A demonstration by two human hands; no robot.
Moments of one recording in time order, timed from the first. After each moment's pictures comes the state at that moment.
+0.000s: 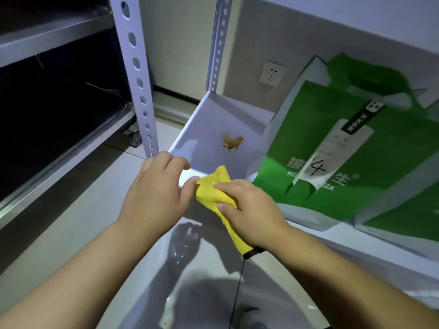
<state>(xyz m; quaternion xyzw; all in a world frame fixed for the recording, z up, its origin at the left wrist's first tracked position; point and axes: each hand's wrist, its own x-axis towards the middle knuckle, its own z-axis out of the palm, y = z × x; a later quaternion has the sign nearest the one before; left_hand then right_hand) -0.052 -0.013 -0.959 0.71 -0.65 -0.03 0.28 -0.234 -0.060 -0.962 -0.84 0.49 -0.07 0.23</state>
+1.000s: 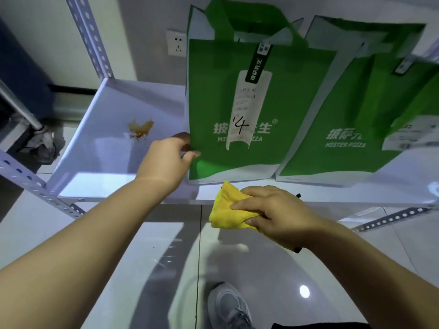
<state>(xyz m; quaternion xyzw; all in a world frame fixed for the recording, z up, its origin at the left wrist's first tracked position) -0.215 -0.113 -0.965 0.63 -0.68 -0.26 0.27 -0.437 -0.037 -0.962 -0.81 0.53 0.04 0.22</state>
